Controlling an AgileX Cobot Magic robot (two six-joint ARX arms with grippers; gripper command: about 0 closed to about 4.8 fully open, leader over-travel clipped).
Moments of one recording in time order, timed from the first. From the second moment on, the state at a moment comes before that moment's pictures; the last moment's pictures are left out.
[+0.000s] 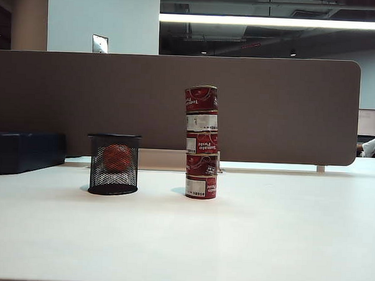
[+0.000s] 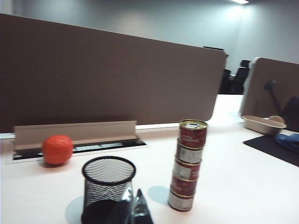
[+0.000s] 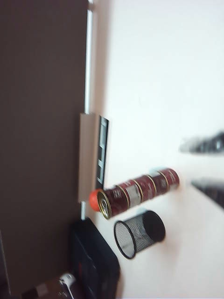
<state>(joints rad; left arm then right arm) -0.12 0.01 0.07 0.17 0.38 -0.16 0.08 0.21 0.55 -0.40 -0.32 0.12</state>
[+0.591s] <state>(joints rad) -0.12 0.01 0.07 0.17 0.49 -0.17 0.09 0.59 0.79 -0.44 -0.49 0.16</state>
